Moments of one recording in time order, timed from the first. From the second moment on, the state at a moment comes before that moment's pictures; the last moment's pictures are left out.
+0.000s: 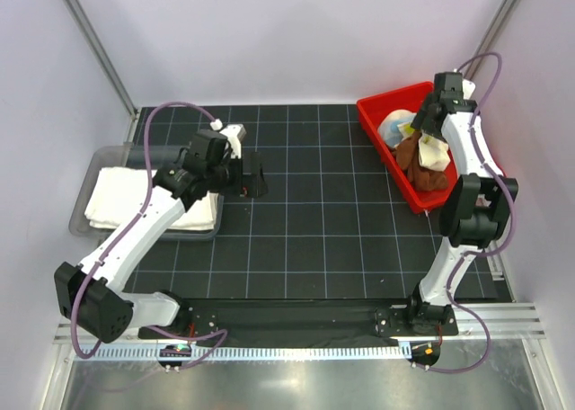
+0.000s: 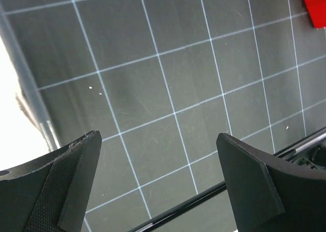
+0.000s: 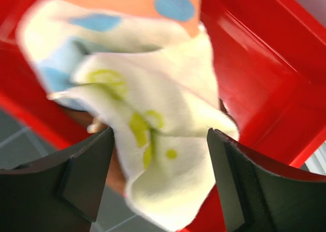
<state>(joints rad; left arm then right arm) -0.49 1.29 1.24 -0.70 0.12 -0.35 -0.09 1.86 1.76 -0.70 0.32 0.37</state>
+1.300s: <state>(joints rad) -0.49 1.28 1.17 -0.62 0.24 -0.35 -0.01 1.77 1.43 -0.56 0.29 0.41</state>
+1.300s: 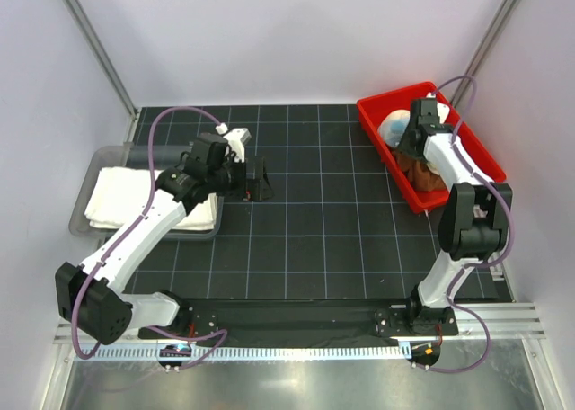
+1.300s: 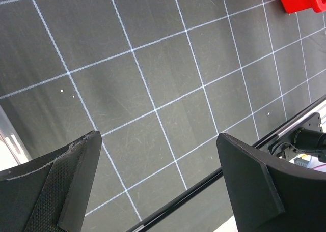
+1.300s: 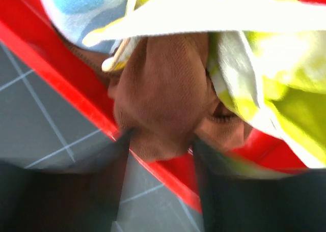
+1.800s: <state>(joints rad) -0.49 1.28 1.19 -0.62 0.23 -0.41 0.19 1.85 2.27 -0.94 0.41 0.26</state>
